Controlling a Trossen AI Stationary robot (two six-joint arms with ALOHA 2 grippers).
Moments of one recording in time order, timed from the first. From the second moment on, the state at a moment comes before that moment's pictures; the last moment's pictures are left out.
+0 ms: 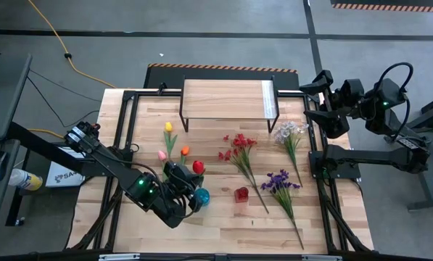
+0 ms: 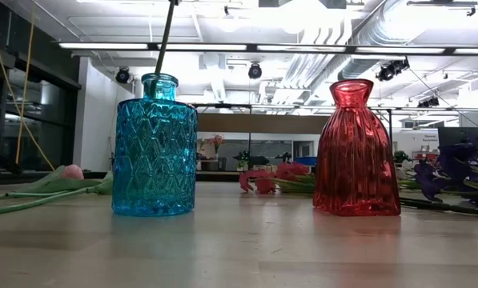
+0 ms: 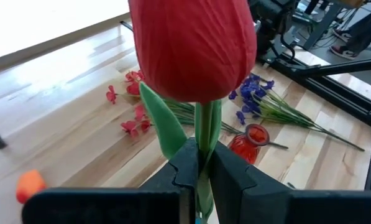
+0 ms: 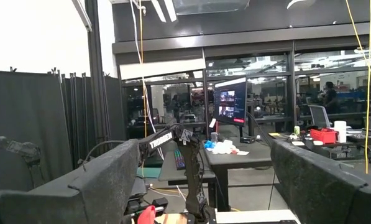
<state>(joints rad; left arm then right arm) -0.65 1.62 1.49 -0.88 -0.94 -1.16 -0.37 0.71 1.10 -0.06 -0.41 0.20</state>
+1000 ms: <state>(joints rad) -0.59 1.67 1.49 -0.92 -0.79 -1.11 -0.37 0.71 1.10 -0.06 -0.39 0.20</state>
